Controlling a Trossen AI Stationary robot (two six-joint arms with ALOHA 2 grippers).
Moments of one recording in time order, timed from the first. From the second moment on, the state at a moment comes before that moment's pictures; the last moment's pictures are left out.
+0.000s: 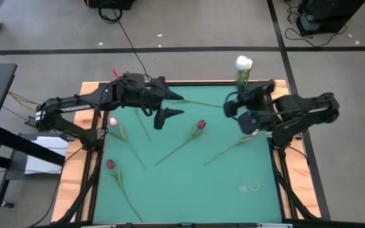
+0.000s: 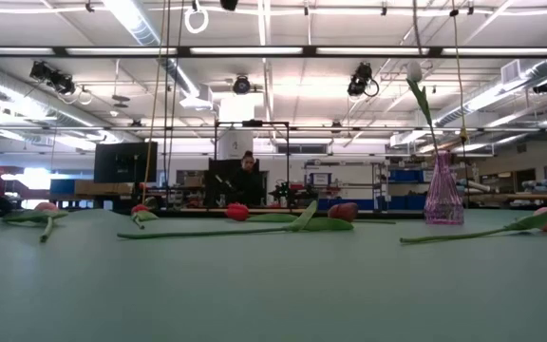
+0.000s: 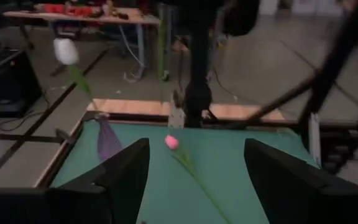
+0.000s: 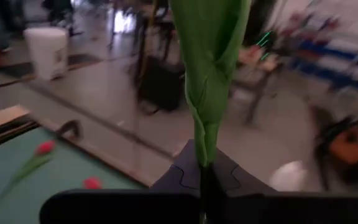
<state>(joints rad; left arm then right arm) 0.18 1.33 1.38 -0.25 0.14 -0.03 0.29 1.35 1.71 -1.35 1.35 0.80</state>
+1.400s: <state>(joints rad) 0.25 1.31 1.11 0.34 0.30 -0.11 -0.02 0.82 0.95 -1.11 1.46 0.98</state>
